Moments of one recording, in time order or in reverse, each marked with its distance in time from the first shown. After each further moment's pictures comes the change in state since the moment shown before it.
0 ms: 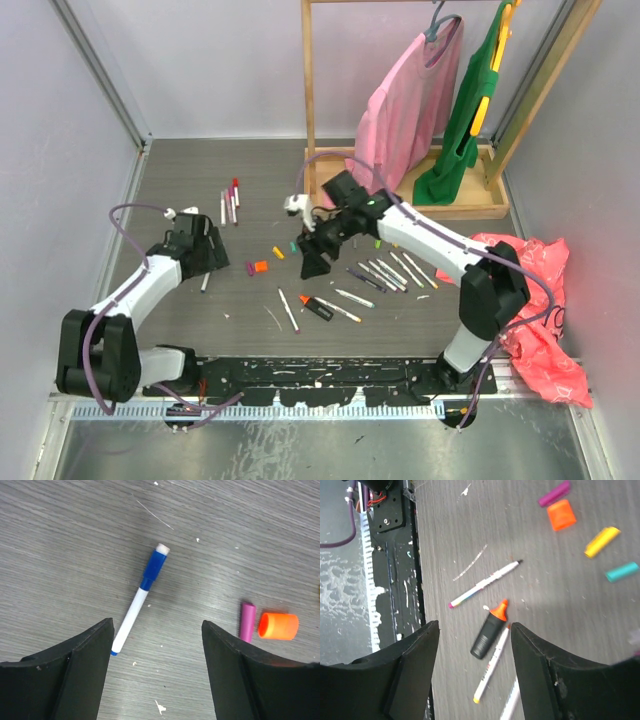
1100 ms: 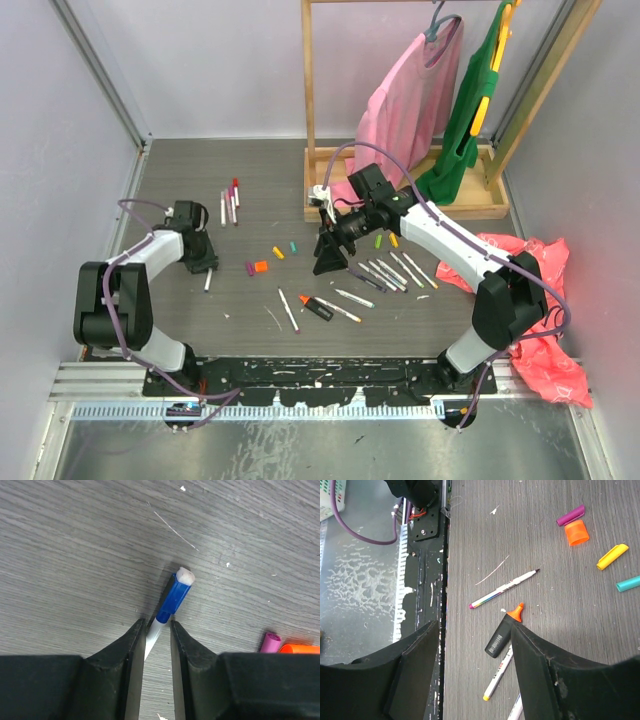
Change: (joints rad) left arm 0.118 0.297 0.139 -0.053 0.112 0.016; right arm -0.166 -0.111 -0.079 -0.014 -0.259 -0.084
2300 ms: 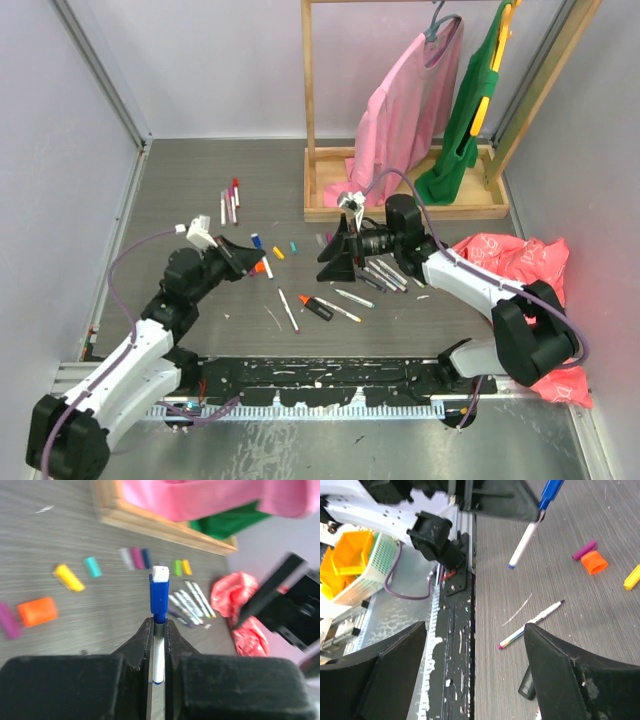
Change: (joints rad) left arm -0.278 -0.764 -0.461 0.594 0.288 -0.399; right arm -0.071 -0.221 -0.544 0.954 -0.136 0.694
